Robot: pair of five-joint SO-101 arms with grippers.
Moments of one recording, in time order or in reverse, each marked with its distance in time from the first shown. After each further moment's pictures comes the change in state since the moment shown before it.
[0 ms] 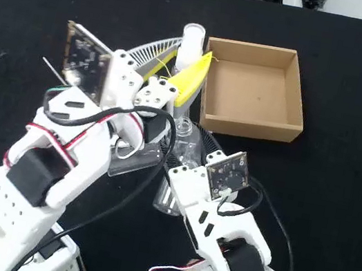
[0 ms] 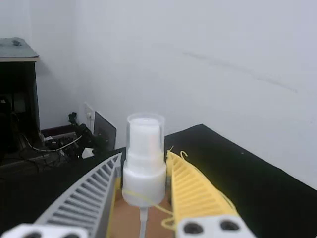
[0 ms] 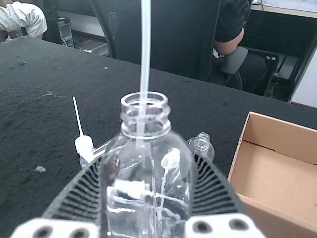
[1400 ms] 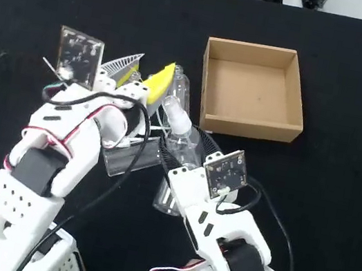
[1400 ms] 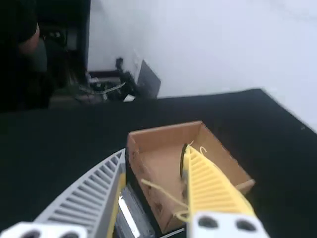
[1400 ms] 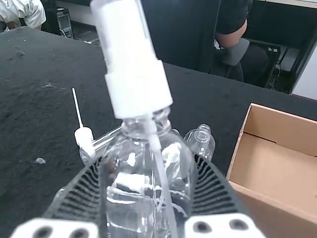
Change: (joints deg) left arm -11.4 -5.1 17.7 -0.8 3.4; right arm 0.0 0.0 0.0 1.9 0.1
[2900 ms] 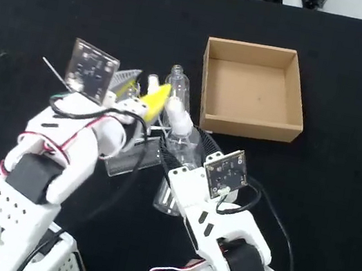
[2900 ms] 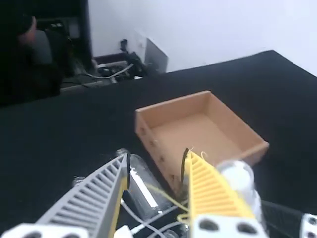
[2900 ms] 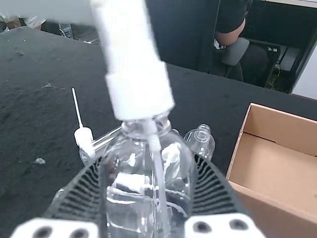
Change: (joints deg) left arm 1.2 -2.5 -0.4 9.7 -7.5; right arm 0.0 0.0 0.0 0.0 -0.1
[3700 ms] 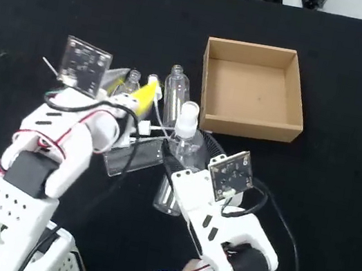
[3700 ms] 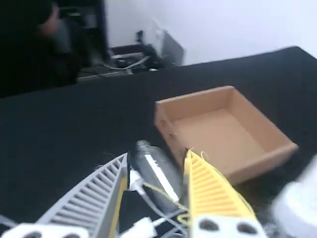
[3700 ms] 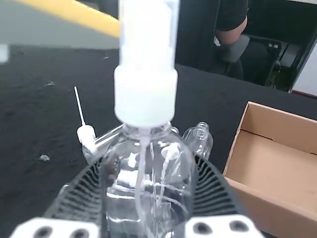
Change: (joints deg) left arm -5.4 -0.1 2.1 0.0 0.0; right arm 1.3 0.0 -5.2 6.4 -1.2
